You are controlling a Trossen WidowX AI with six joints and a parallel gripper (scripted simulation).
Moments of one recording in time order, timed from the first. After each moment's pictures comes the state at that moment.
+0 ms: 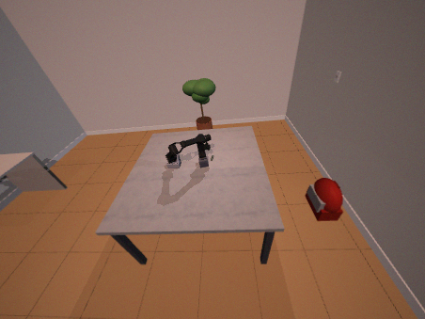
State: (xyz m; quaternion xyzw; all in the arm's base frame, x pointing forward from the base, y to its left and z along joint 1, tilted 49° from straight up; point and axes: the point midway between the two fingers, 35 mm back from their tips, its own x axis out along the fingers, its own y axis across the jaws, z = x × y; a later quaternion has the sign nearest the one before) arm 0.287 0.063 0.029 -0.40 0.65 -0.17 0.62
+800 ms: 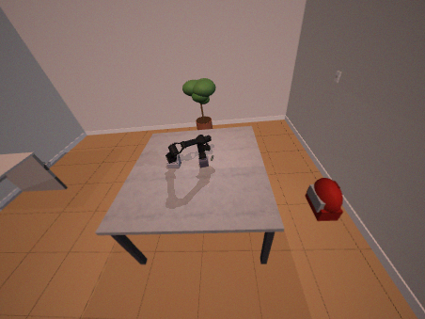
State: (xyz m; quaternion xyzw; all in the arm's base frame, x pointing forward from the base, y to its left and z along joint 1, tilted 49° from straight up) arm 0.288 0.057 0.024 -0.40 0.65 -0.17 0.62
